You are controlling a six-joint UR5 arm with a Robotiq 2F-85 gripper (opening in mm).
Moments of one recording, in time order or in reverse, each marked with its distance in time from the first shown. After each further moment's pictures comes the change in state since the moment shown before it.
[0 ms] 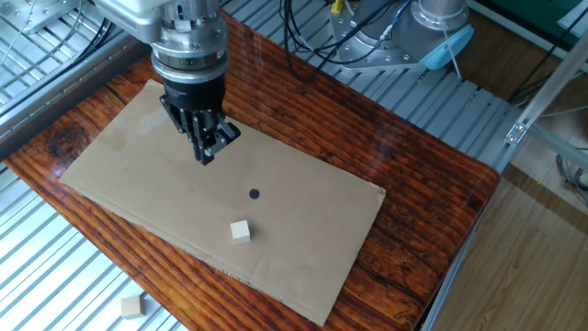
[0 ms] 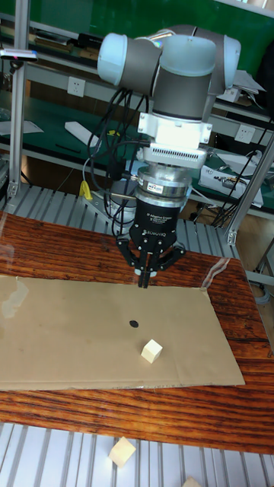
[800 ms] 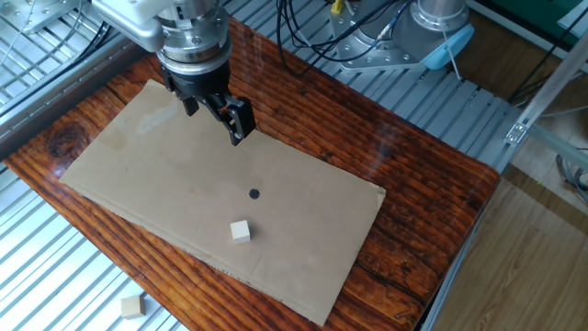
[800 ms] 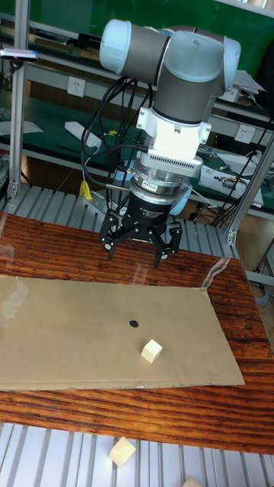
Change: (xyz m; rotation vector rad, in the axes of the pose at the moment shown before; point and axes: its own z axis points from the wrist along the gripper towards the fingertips) arm 0.050 -0.025 -0.010 0.076 0.203 -0.040
